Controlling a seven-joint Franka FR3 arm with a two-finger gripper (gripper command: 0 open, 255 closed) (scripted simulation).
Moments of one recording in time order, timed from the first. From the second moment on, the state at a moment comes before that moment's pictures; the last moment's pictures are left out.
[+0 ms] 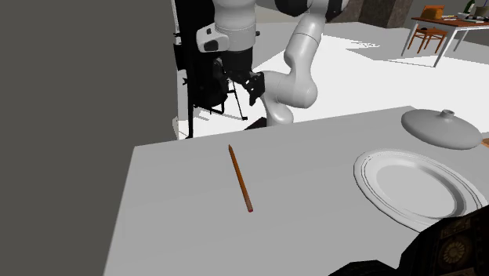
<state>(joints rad) 0.02 -0.74 0.07 -2.39 -0.09 1.42 -0.01</state>
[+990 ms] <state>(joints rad) 0.16 -0.31 0.00 -2.07 0.04 1.60 -0.40</state>
